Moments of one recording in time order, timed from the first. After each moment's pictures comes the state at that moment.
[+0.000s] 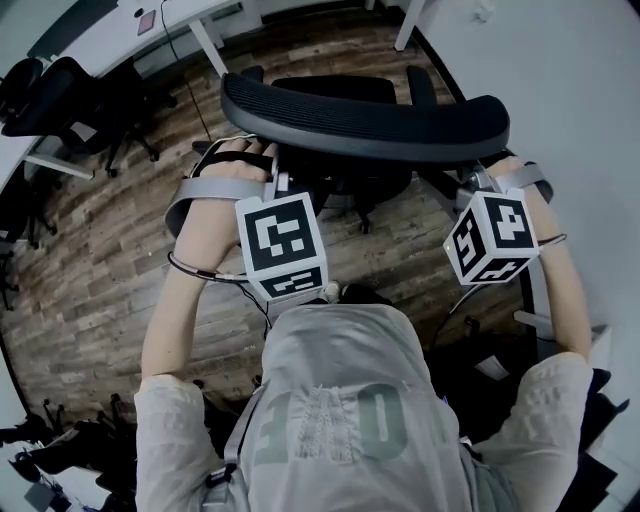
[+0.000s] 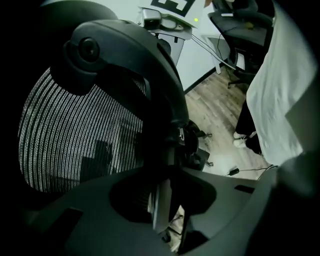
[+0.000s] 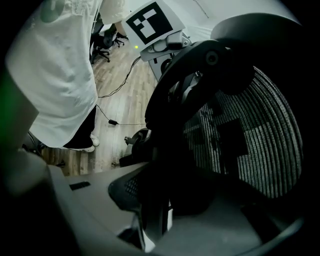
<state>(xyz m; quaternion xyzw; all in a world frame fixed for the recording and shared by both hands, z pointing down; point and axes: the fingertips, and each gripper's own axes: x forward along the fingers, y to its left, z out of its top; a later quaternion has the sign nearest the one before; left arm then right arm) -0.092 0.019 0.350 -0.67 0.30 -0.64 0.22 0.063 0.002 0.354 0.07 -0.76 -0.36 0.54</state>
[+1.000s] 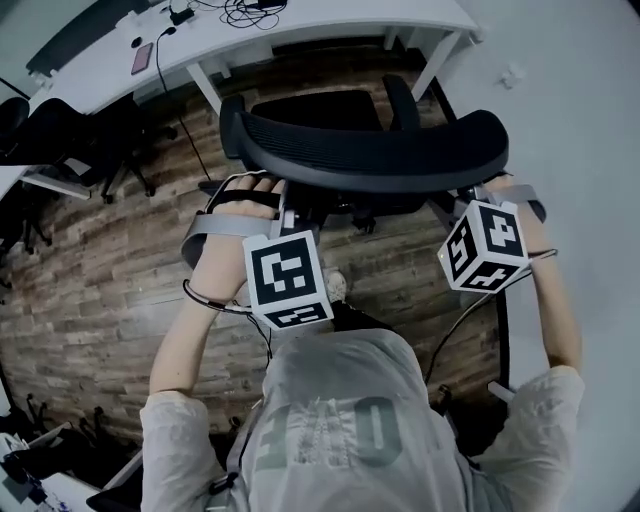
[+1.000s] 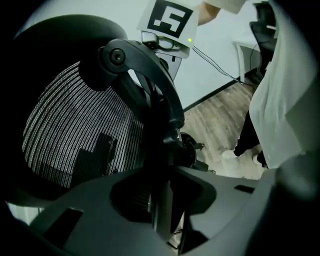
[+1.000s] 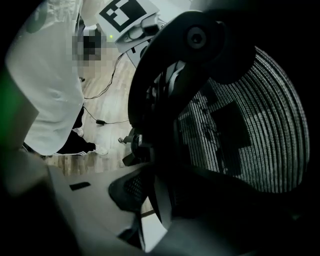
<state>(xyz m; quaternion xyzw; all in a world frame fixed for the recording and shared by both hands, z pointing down) -0.091 -0.216 0.346 -0.70 0.35 -0.61 0.17 0.051 -0.275 0.354 0.07 -0.77 -0.33 0.54</state>
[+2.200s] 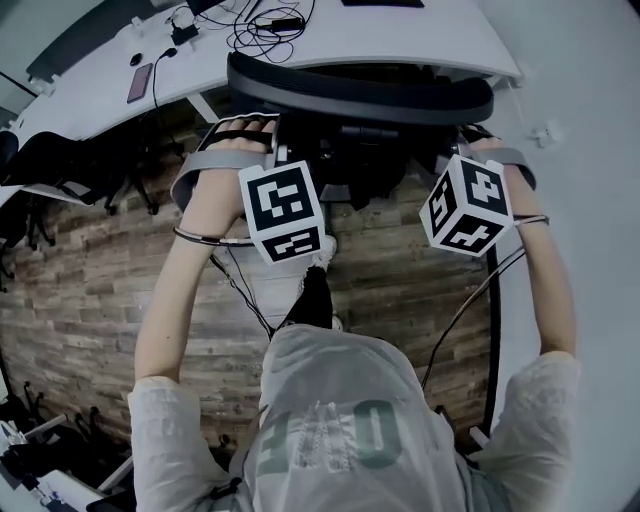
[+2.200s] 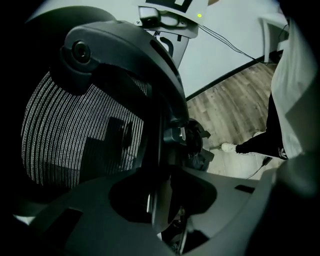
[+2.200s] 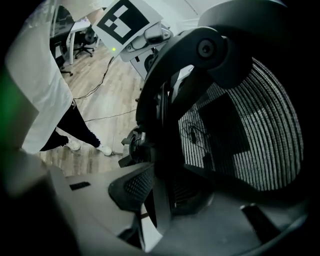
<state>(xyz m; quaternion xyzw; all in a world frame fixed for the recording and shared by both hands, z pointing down) -0.217 -0.500 0.352 -0.62 0.39 -0.66 0.16 -0.071 -0.550 0.358 0.06 -0.78 -0.36 0.52</state>
